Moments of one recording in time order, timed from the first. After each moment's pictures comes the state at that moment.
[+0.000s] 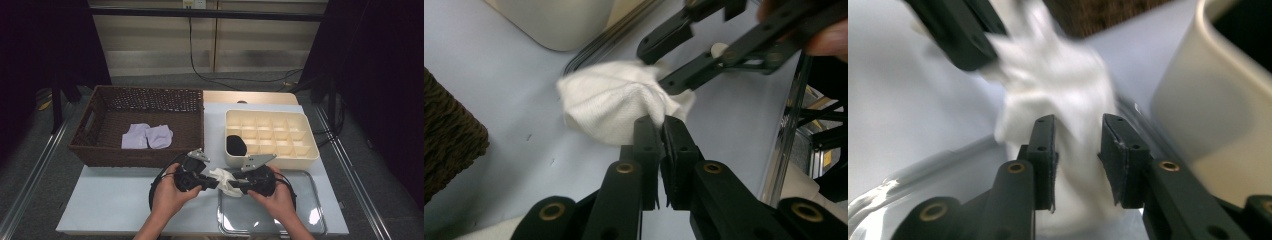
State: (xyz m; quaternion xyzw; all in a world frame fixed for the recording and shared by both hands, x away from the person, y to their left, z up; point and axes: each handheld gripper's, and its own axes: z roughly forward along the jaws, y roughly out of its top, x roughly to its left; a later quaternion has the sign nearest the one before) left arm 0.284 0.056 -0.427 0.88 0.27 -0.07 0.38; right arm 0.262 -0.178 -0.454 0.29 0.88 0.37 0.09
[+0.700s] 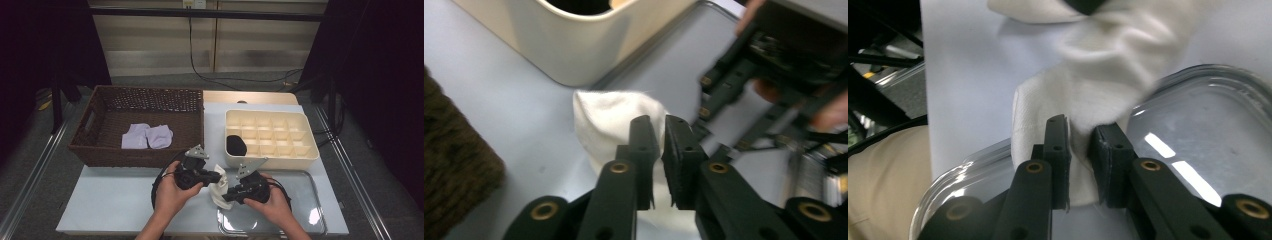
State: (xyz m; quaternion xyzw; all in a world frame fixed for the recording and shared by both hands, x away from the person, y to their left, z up) left arm 0.289 0.052 -0.432 0.87 0.27 -0.04 0.42; right arm 0.254 -0.166 -0.471 0.26 0.89 0.38 -0.04
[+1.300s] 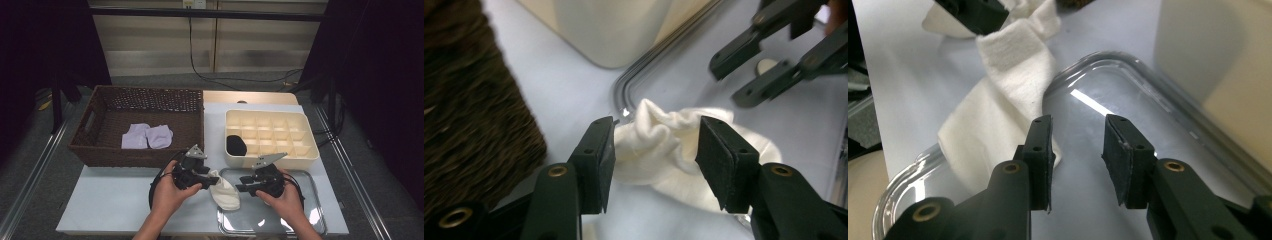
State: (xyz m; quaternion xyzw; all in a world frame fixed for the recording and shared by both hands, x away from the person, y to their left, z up) left arm 0.293 0.062 -0.437 0.87 0.30 0.00 0.39; right arm 0.258 -0.202 -0.453 0.35 0.86 0.38 0.03
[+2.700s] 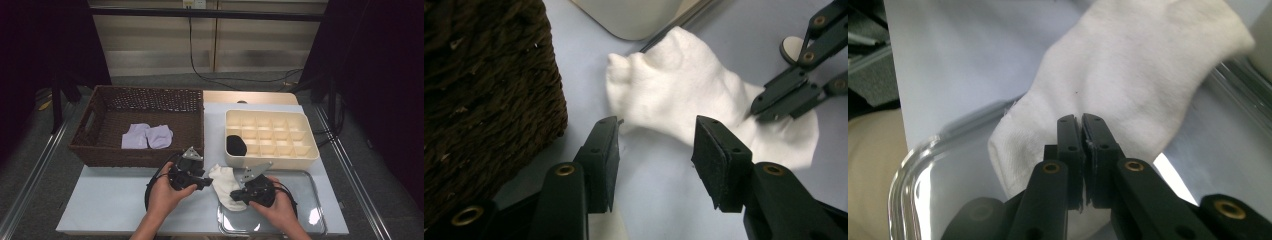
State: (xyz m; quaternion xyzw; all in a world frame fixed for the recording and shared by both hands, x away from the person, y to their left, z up) left arm 0.296 0.070 -0.447 0.88 0.30 0.00 0.37; right arm 0.241 -0.181 -0.466 0.27 0.90 0.34 0.02
